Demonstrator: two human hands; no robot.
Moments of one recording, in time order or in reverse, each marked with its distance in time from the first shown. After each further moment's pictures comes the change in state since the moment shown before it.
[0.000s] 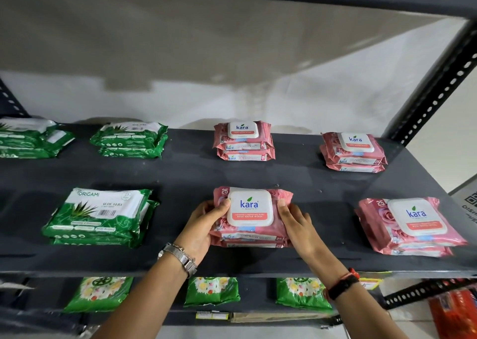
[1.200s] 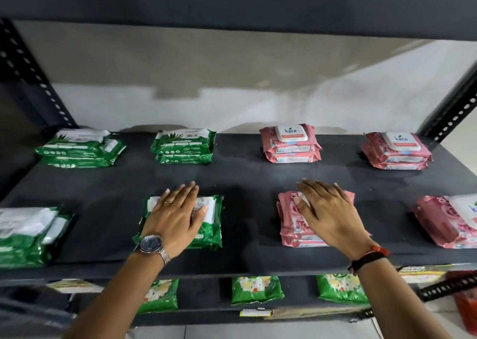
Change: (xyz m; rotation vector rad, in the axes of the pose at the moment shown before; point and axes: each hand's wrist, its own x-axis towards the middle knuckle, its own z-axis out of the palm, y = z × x) left_hand -0.025 0.066 -0.167 1.772 0.207 0.448; right_hand -0.001 -0.061 0.051 -0.904 0.207 -0.411
